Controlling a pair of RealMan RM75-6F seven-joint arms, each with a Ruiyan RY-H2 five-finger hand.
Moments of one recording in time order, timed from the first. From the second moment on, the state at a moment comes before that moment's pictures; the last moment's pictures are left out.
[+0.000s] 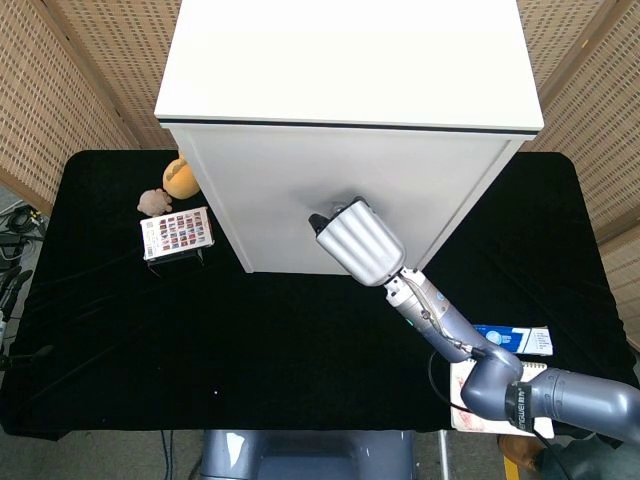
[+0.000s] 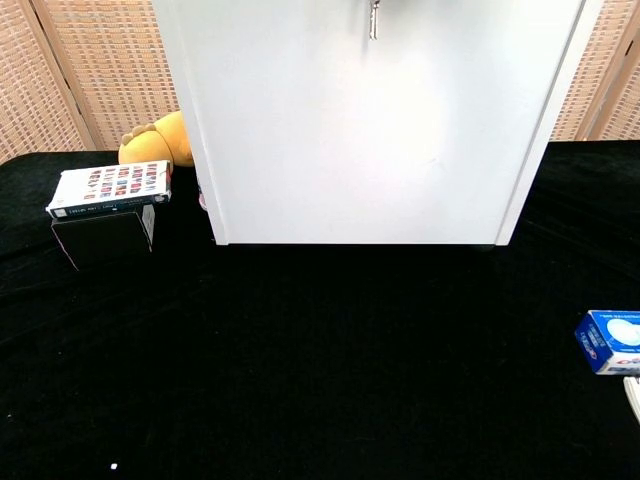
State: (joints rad) left arm -0.12 -0.95 -0.05 -1.74 1.35 1.34 -0.06; right arm 0.94 -1.28 0.33 -1.72 -1.43 1.13 -0.82
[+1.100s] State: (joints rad) left arm -0.12 -0.96 -0.05 -1.74 1.36 1.34 -0.04; right arm 0.92 -1.28 0.35 -1.72 -1.47 1.23 -0.83
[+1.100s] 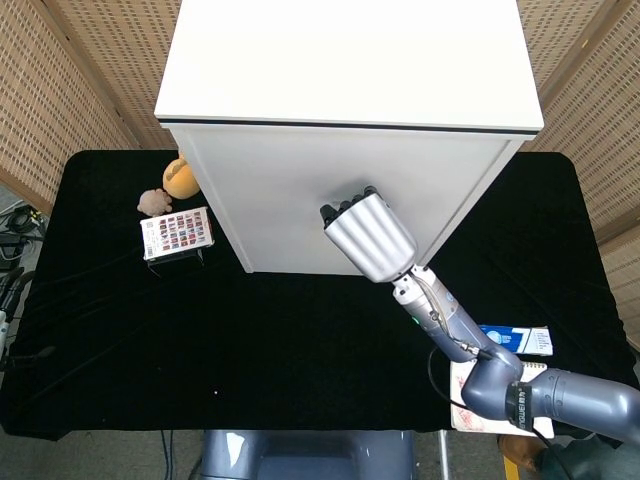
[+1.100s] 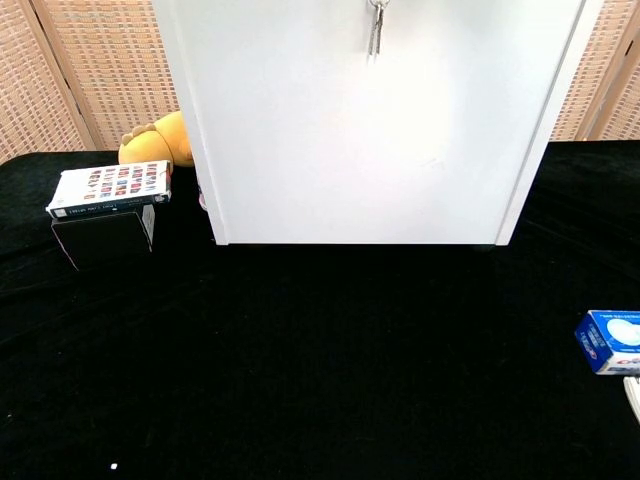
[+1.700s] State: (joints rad) left arm -0.11 -0.95 -0.04 -1.75 1.38 1.36 -0.05; right arm 0.78 -1.12 0.24 -1.79 -1.69 1.36 -0.66
